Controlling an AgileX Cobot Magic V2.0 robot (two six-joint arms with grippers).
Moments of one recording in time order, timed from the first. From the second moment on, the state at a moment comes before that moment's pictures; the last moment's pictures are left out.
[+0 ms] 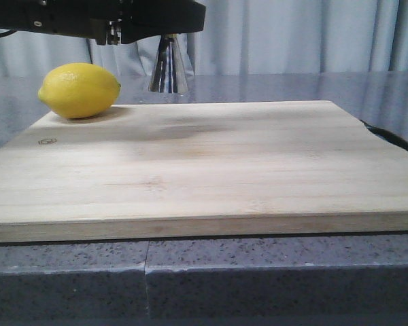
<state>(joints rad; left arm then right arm) -0.30 1.76 -1.10 -1.76 1.16 2.16 0.73 1.45 -1.53 -0.33 0.75 -0.56</state>
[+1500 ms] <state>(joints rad) -0.30 1.76 -1.10 -1.76 1.16 2.16 0.81 1.49 -1.53 -0.61 0.74 -0.63</state>
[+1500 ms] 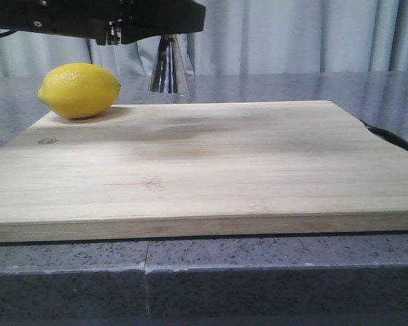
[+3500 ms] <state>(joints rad) -0.30 1.76 -1.10 -1.76 1.16 2.16 0.83 1.49 -1.53 -0.73 0.72 -0.81</state>
